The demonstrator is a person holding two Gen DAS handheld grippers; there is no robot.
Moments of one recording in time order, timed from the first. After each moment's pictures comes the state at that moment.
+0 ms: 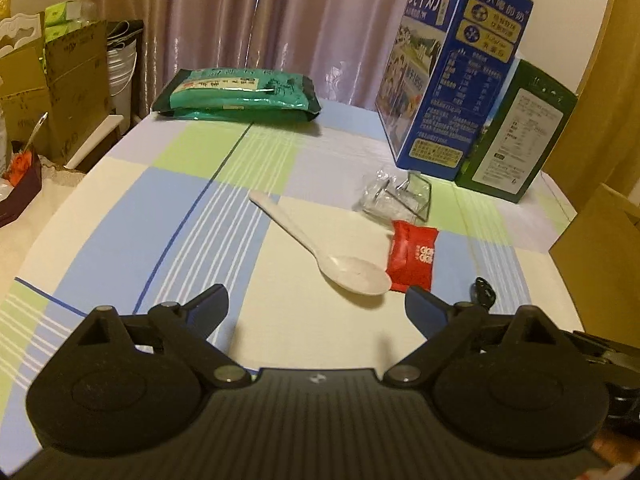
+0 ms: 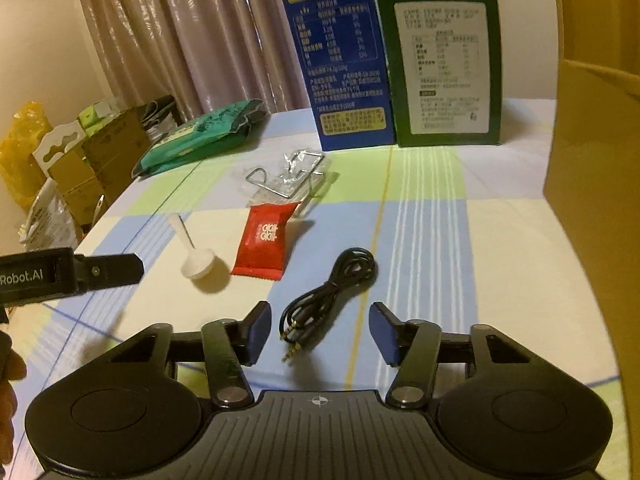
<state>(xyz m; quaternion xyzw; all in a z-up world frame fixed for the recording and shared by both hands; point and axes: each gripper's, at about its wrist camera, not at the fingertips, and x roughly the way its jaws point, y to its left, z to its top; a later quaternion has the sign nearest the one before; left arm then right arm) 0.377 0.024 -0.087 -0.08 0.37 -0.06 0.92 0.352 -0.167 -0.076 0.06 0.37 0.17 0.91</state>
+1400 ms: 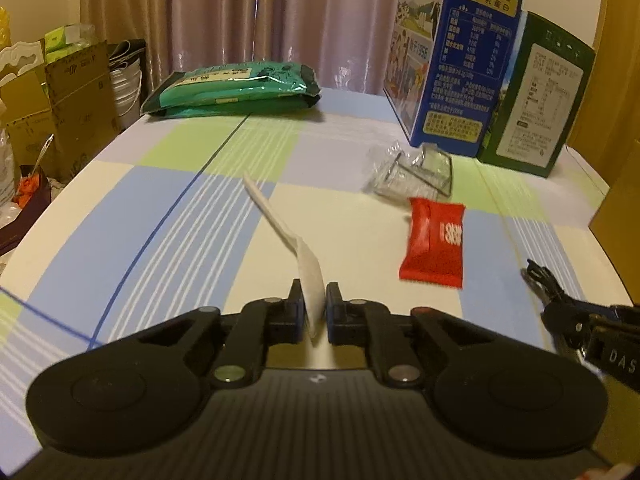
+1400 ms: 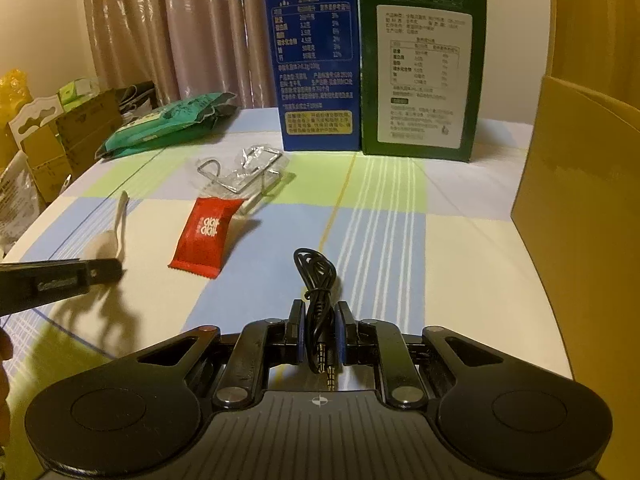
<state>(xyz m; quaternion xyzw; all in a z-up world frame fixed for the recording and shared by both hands) 0.388 -0.004 -0.122 -0.03 0.36 -0.03 0.93 0.361 -0.181 -0.090 -0.01 0.35 0.14 0.93</state>
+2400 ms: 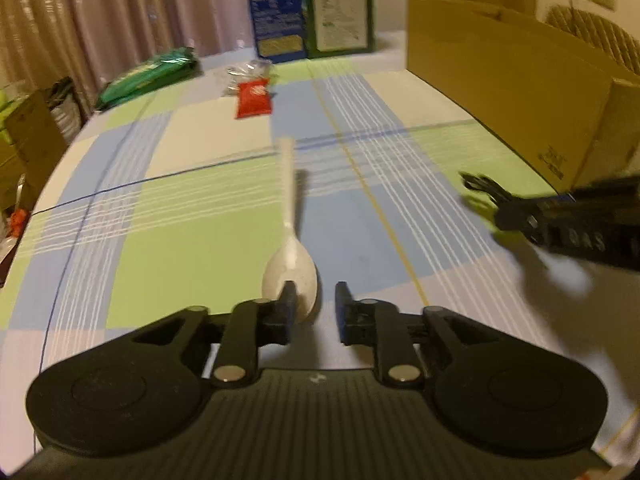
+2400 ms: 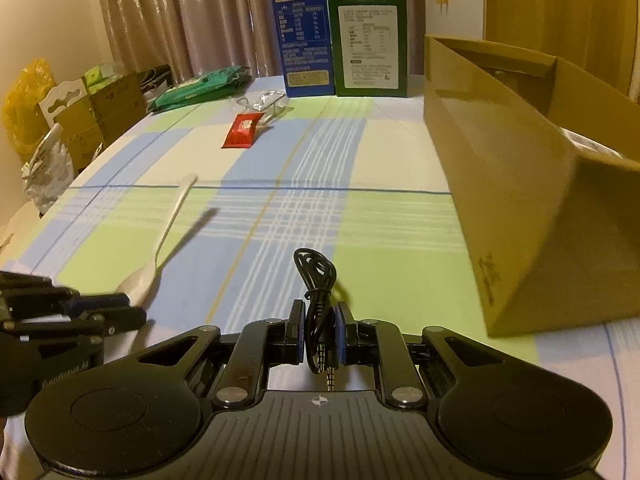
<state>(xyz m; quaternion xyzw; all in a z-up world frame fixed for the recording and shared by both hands) 0.156 -0.075 -0.109 0.10 0.38 -0.13 0.91 0.156 -0.250 -0.068 0.00 0.38 0.14 0.92</state>
